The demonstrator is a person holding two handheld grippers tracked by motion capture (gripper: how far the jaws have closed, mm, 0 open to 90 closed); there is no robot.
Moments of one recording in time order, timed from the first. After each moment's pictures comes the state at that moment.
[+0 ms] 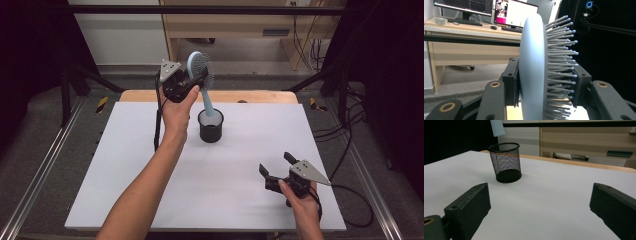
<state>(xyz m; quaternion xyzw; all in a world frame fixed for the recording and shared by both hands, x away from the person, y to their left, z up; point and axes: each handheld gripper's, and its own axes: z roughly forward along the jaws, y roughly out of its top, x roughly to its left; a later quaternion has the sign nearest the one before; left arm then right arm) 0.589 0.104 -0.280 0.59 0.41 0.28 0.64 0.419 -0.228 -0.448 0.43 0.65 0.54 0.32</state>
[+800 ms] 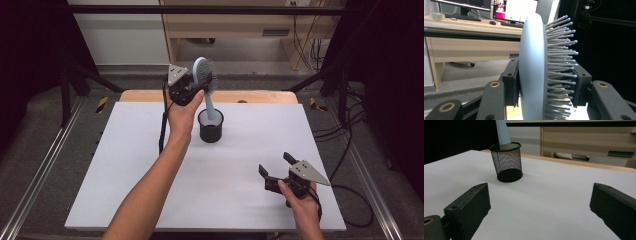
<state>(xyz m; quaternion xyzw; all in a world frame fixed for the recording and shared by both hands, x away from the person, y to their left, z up) 0.599 0.094 -0.302 0.60 0.41 0.28 0.63 0.418 -0.227 -0.448 0.42 0.65 0.54 0.31</state>
